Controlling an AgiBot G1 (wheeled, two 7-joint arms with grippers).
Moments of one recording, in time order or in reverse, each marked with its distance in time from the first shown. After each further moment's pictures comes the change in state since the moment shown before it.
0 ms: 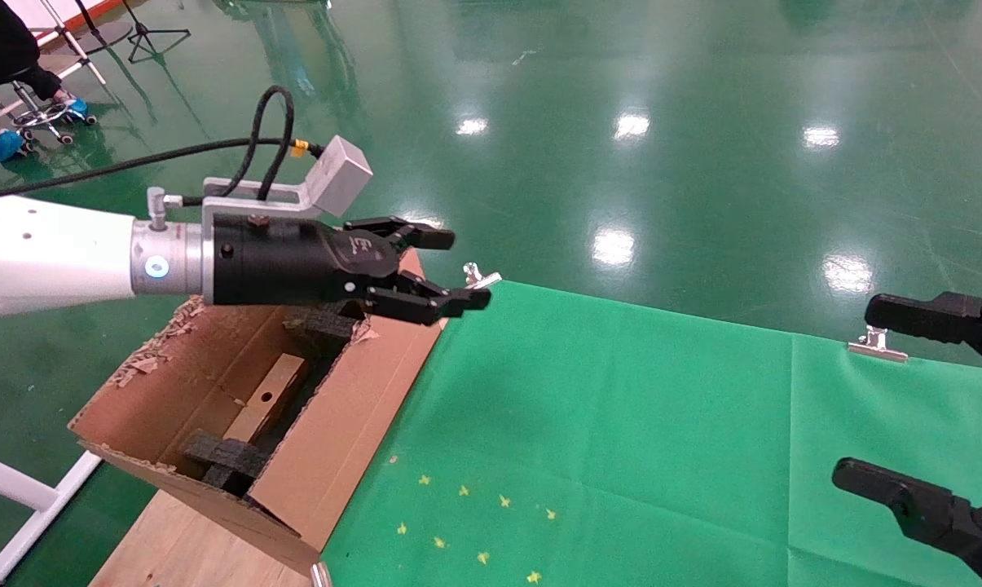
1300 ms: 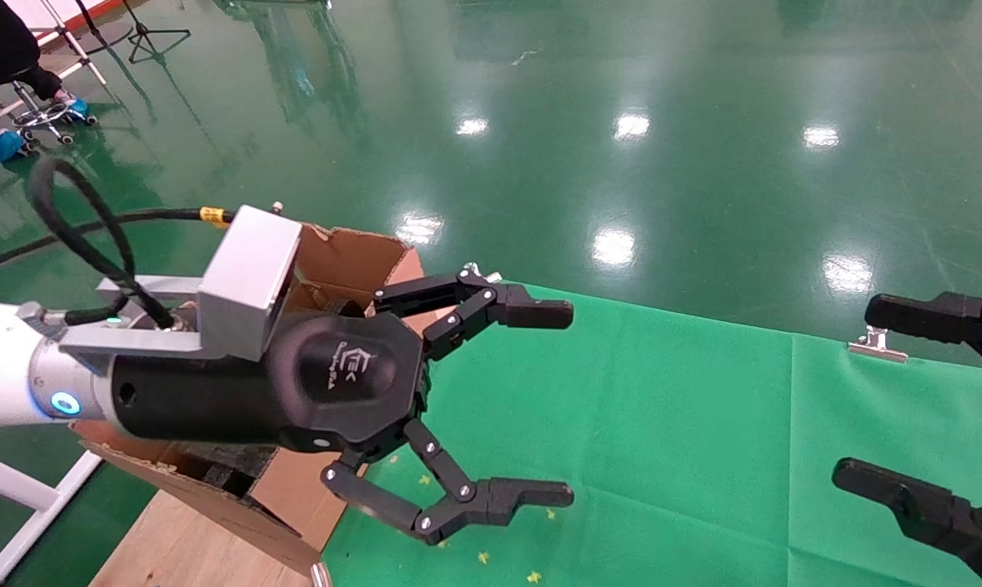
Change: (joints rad) left arm 0.419 -0.063 -0.289 -0.458 -0.463 0.140 0.204; right arm 0.000 0.000 0.000 0.000 0.000 0.000 0.000
